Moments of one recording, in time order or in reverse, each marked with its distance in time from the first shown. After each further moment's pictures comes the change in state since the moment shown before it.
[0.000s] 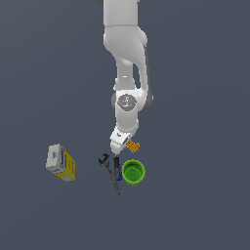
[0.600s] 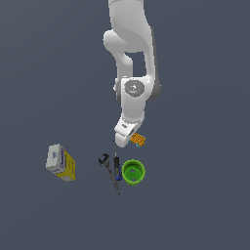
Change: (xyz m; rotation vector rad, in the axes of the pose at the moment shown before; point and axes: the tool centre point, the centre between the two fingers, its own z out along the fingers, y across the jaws) arm 0.017 -0.017 -0.056 0.000 -0.001 -0.001
